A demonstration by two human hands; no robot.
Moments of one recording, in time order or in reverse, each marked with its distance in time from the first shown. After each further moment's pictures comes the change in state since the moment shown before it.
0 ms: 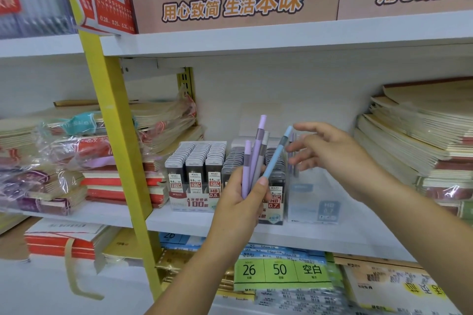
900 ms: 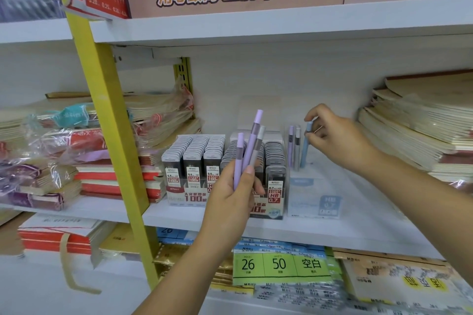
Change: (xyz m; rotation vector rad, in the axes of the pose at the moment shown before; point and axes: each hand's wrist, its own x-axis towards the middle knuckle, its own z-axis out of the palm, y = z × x) left_hand 0.004 -0.002 -0.007 -0.001 0.057 0.028; right_hand 0.057 0.040 -0.039 -0.883 0.079 -0.373
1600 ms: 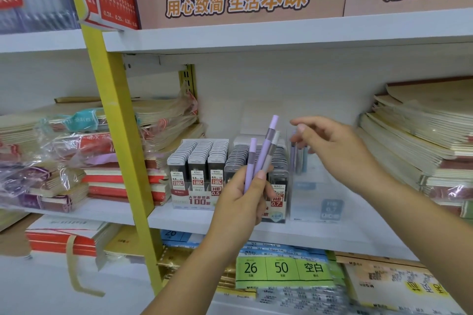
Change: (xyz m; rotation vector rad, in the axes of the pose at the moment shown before) left_hand -0.006 0.011 0.007 -0.031 -0.065 -0.046; right_hand -0.033 -0.066 -0.015 0.473 0.051 0.092
